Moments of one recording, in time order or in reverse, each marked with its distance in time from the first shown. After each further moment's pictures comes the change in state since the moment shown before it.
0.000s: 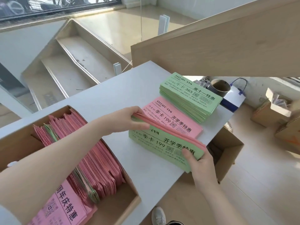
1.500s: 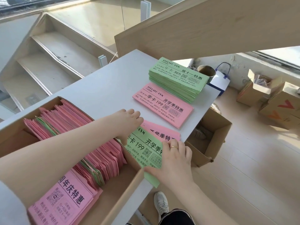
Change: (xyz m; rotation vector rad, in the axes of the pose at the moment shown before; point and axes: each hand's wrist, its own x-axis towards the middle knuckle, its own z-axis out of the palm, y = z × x) left_hand -0.009 -0.006 0.041 1.424 -0.258 0.278; right_hand -0.064 0.022 0.055 -1.403 0.073 -0.251
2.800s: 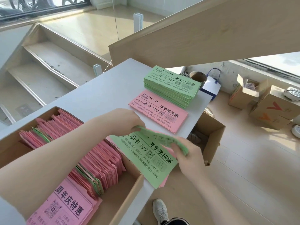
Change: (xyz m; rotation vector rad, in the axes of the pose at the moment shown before) left_hand -0.006 -0.019 -0.019 -0.183 0.203 0.113; right_hand 0.017 0.040 -0.030 0.978 0.085 -0.075
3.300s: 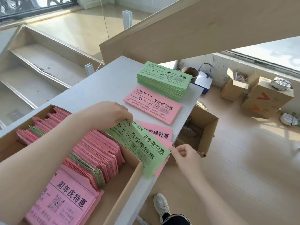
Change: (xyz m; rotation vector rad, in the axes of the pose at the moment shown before) left_hand -0.034 -0.010 -0.007 -0.030 0.076 0.001; right_hand -0.036 0.030 0.014 -0.021 0.175 0.486
